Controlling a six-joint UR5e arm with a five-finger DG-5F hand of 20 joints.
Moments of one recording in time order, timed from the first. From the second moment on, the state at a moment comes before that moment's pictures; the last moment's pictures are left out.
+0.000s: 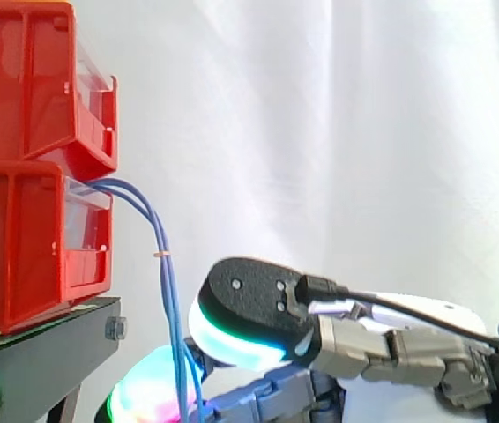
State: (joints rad) arm 0.22 -2.46 -1.28 -2.29 -1.09 -0.38
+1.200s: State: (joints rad) arm 0.23 -2.32 -1.26 -2.53 -1.08 -0.35
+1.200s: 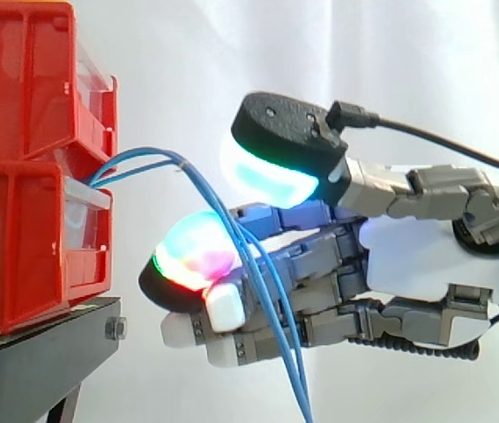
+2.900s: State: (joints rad) arm 0.23 -2.32 -1.12 -2.73 -0.95 -0.29
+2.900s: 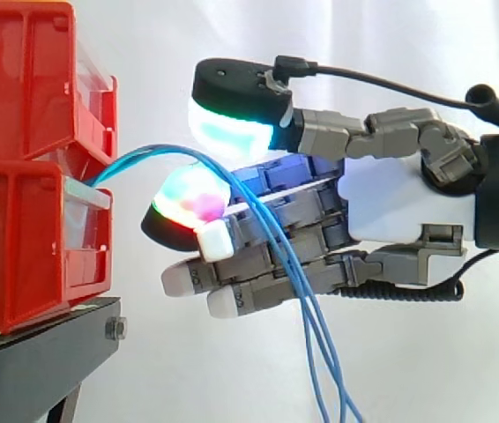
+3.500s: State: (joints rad) arm 0.23 -2.32 -1.06 -2.83 -0.95 -0.28
